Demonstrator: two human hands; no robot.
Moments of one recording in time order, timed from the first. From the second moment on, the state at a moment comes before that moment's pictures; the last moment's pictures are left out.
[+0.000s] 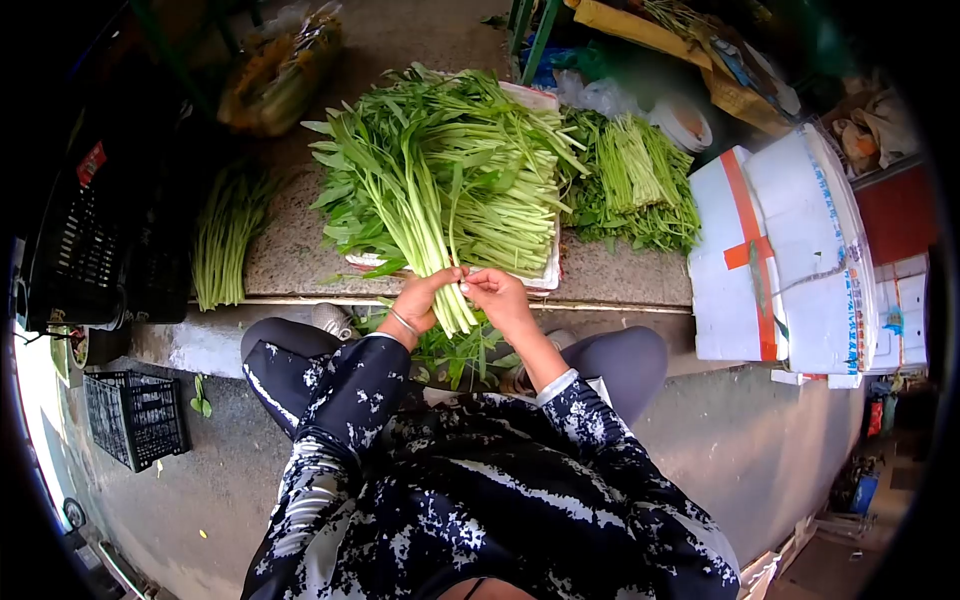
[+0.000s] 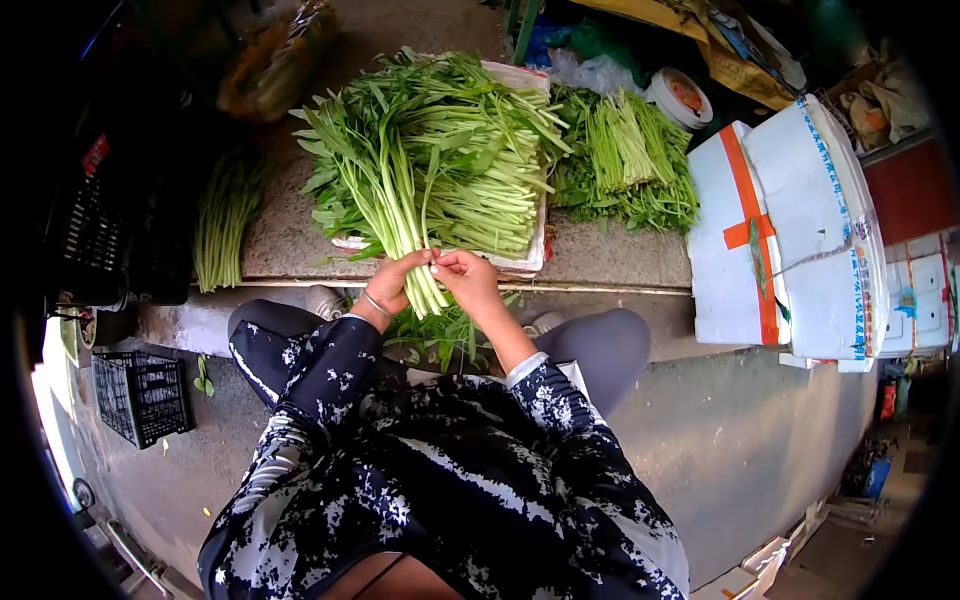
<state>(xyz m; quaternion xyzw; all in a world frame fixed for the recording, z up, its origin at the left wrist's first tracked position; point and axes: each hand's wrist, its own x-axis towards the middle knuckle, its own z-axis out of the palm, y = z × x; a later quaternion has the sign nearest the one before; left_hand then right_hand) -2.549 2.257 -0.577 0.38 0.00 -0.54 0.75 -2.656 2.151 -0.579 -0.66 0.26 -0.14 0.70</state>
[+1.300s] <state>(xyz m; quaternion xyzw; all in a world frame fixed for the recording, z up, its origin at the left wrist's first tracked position) -2.560 2.263 -0.561 0.40 0.03 -0.53 0.75 -2.624 2.121 -0.537 -0.60 0.32 0.00 0.74</state>
